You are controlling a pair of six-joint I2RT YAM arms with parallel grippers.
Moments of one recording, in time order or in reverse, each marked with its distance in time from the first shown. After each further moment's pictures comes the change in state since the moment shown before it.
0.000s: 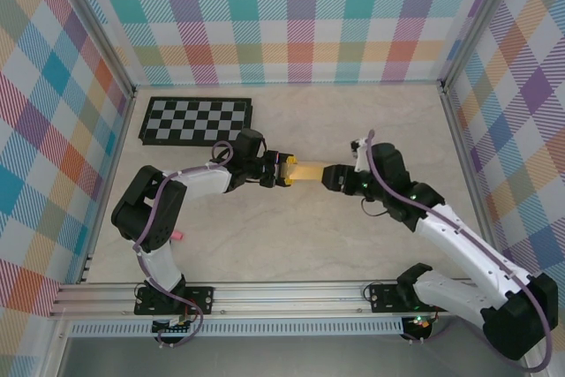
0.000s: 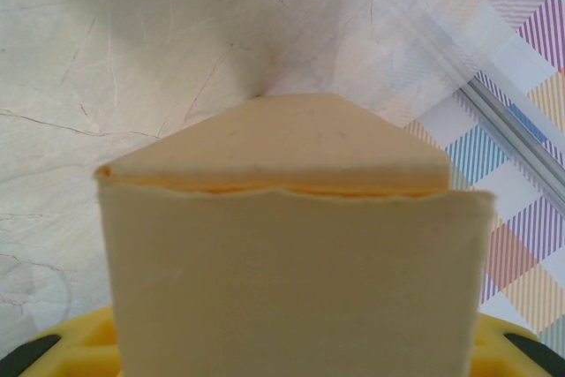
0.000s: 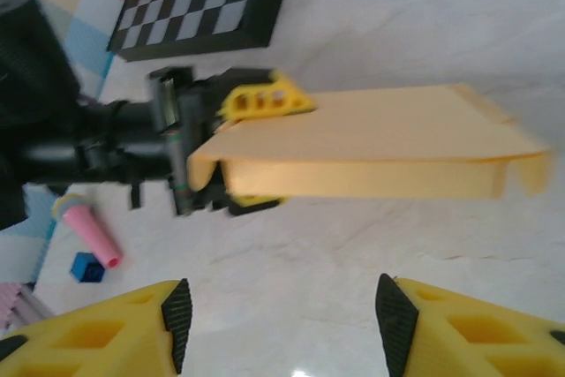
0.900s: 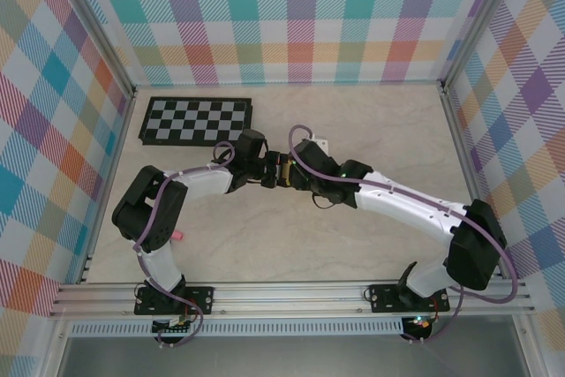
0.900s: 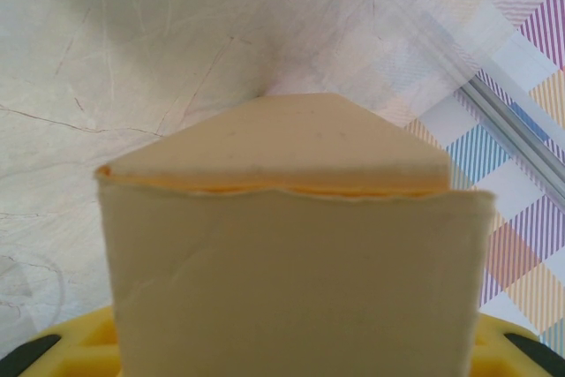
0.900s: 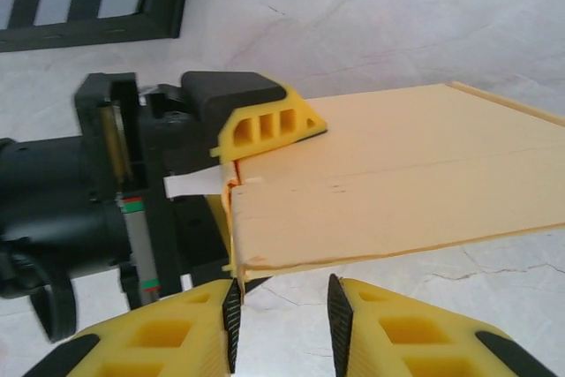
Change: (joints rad) left arm -0.014 0.002 0.000 0.006 -0.015 -0.005; right arm 0.295 0.474 0.360 -0.169 0.500 0.182
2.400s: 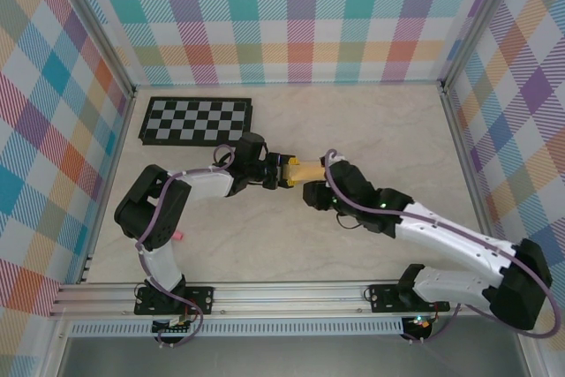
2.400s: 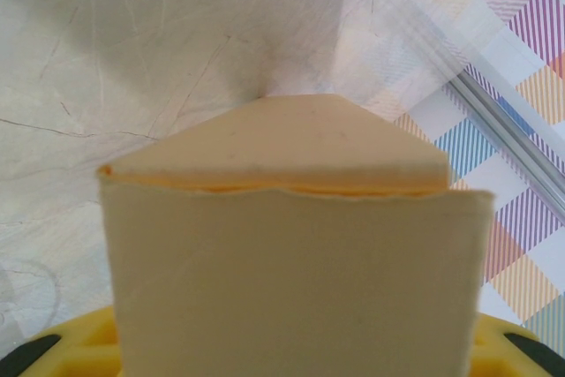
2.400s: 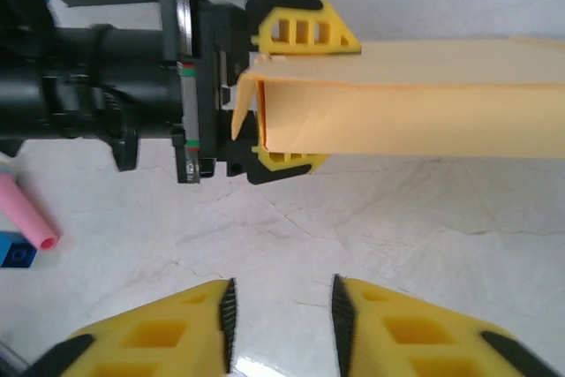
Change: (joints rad) left arm -0.003 0.020 -0.040 0.107 0.008 -0.040; right arm -0.043 -0.374 -0.322 0.143 -0.196 -0.144
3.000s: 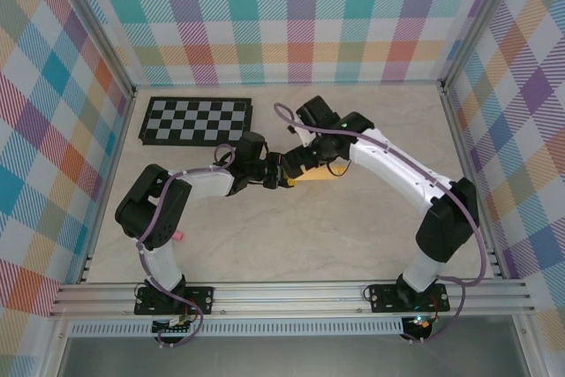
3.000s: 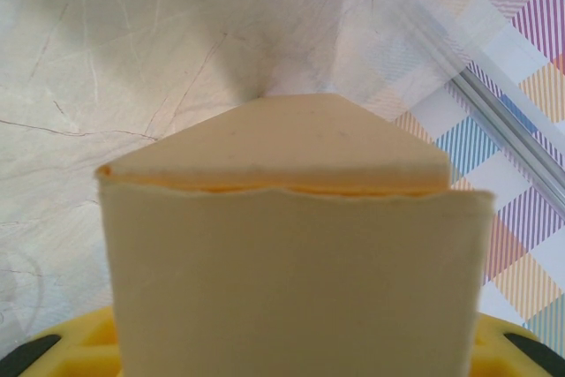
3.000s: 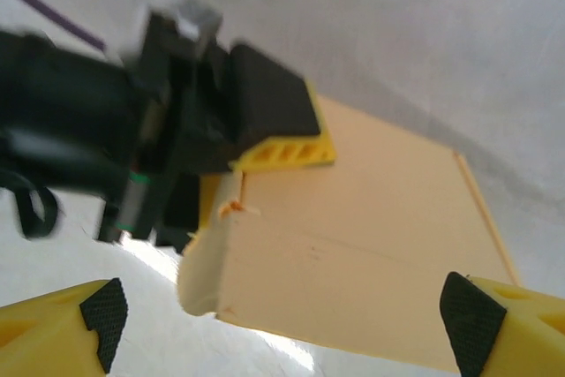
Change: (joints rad) left arm 0.000 0.005 0.012 -0.008 0.005 0.005; right arm -0.172 0.595 0.727 -0.560 -0.156 -0.569
